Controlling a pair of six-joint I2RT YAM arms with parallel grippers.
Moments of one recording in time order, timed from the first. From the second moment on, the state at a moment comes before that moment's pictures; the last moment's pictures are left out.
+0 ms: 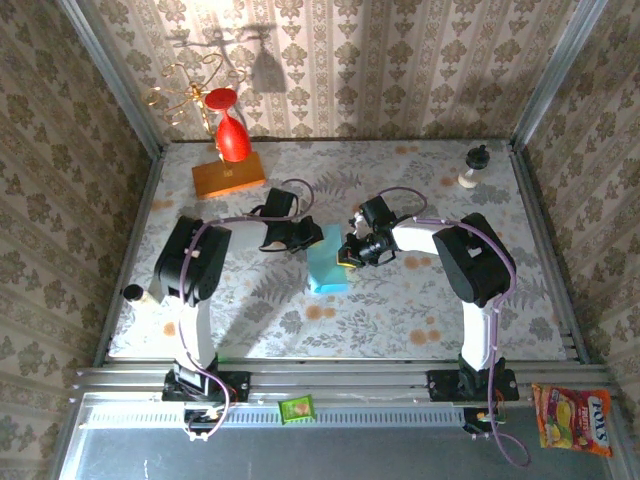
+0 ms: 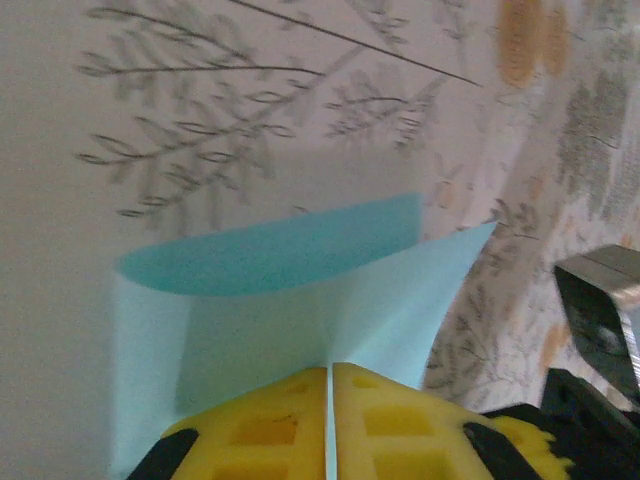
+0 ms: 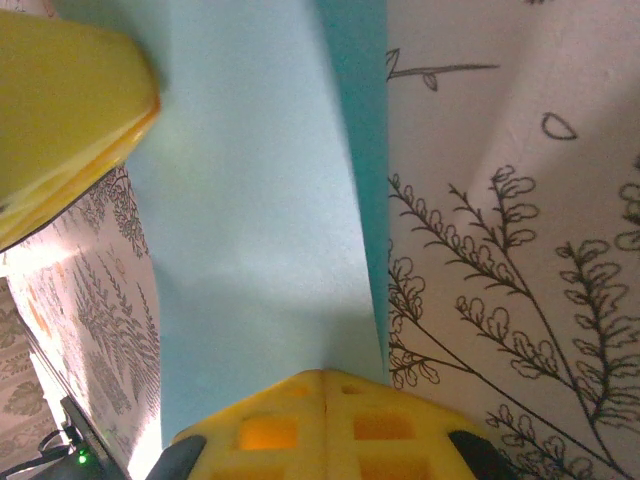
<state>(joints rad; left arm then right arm) -0.47 1.99 1.12 -0.05 0.55 -0.76 0.45 2.00 1.13 -0.27 -0.57 0.62</state>
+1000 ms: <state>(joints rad) -0.48 1.86 1.19 -0.16 0.50 -0.71 0.45 2.00 1.10 -0.23 -0.57 0.63</state>
